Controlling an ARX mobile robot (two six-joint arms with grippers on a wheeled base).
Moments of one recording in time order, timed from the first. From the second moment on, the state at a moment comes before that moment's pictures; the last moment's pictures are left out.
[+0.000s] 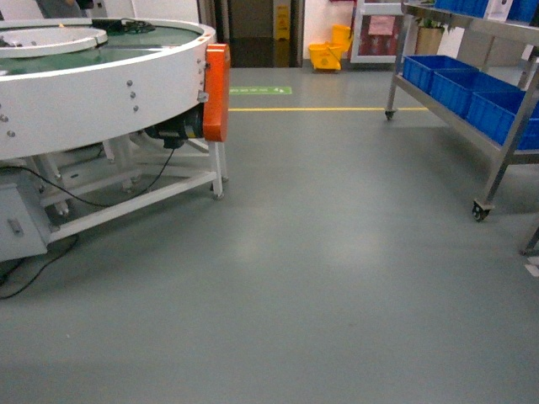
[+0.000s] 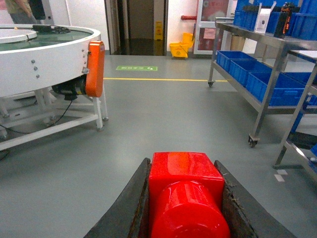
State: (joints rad) left arm 0.00 0.01 0.02 -0.01 0.00 0.00; right arm 0.00 0.00 0.01 -0.01 0.00 0.00
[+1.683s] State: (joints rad) left arm 0.00 0.01 0.02 -0.01 0.00 0.00; right arm 0.00 0.00 0.01 0.00 0.00 0.00
